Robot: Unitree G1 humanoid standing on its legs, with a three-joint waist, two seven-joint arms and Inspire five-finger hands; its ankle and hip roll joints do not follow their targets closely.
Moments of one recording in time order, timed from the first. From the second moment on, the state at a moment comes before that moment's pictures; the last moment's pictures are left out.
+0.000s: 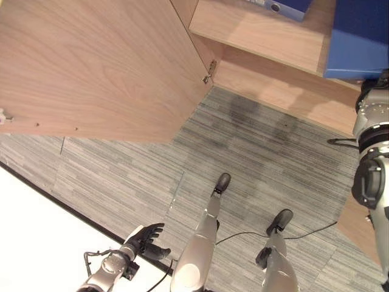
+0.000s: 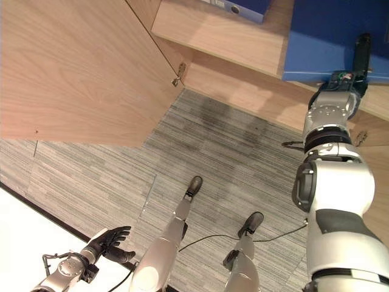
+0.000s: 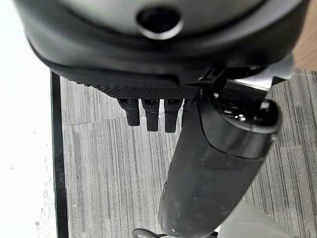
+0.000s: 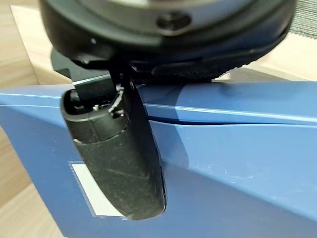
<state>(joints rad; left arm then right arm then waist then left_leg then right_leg) -0.04 0.59 -0.47 0.78 -0.22 -0.14 -0.11 -1.41 -0.65 -0.05 1.35 1.45 -0.33 -0.30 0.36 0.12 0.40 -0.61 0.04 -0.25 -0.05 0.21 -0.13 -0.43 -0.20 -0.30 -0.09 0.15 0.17</state>
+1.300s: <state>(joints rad) -0.11 0.60 -0.52 0.77 -0.18 -0.13 -0.09 -1.86 -0.83 0.43 1.66 0.98 0.10 -0.29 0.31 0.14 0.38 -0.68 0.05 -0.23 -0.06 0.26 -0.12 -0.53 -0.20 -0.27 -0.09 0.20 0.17</state>
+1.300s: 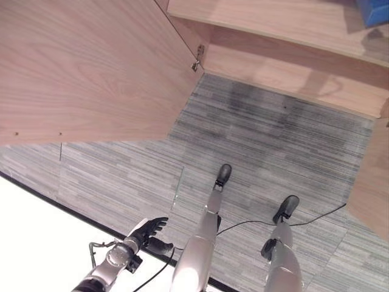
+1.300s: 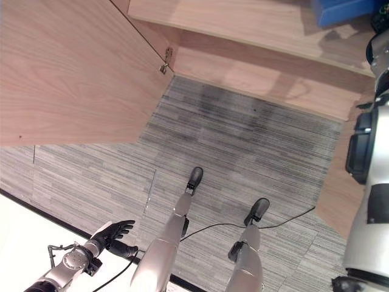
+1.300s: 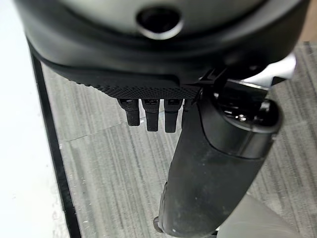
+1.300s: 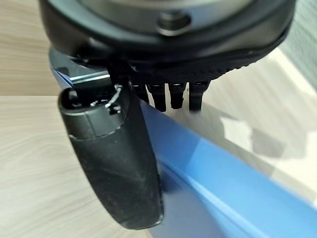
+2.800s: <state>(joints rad) -0.15 0.47 -0.43 0.99 -0.19 -0.07 -0.03 -1.44 -0.54 -0.05 1.53 1.09 -0.09 -0.36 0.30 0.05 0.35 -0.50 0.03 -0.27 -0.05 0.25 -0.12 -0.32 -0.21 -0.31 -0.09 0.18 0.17</state>
